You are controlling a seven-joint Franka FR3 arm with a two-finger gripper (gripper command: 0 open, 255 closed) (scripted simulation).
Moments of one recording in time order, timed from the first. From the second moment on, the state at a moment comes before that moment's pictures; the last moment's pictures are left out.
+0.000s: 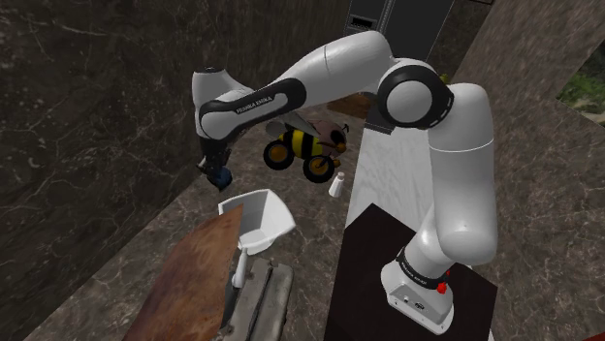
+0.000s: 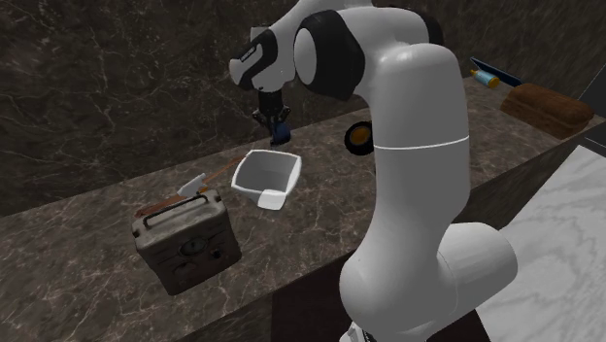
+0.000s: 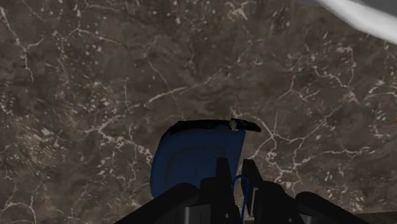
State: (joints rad) arm 0.27 0.55 0.13 -1.63 -0.07 2.17 0.14
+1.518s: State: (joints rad) arm 0.27 0.44 0.14 -1.47 -0.05 1.91 0.12
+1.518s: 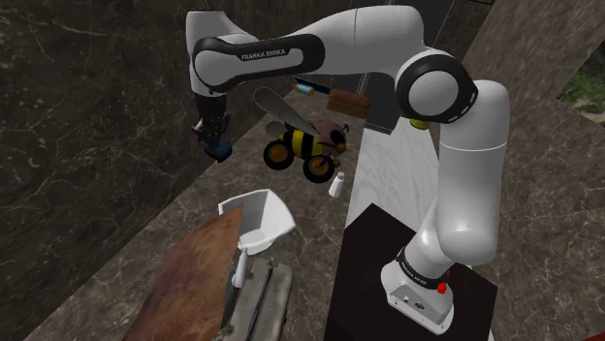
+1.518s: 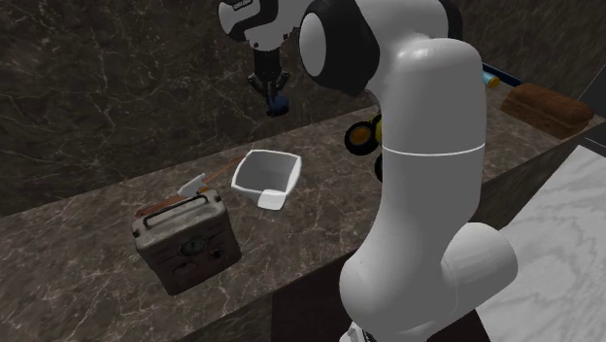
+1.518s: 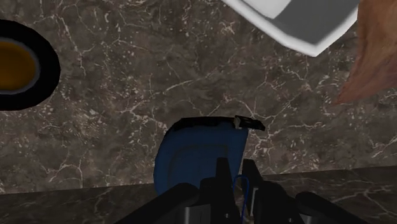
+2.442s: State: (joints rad) arm 0.30 -0.03 0.19 -2.06 0.02 2.03 0.19
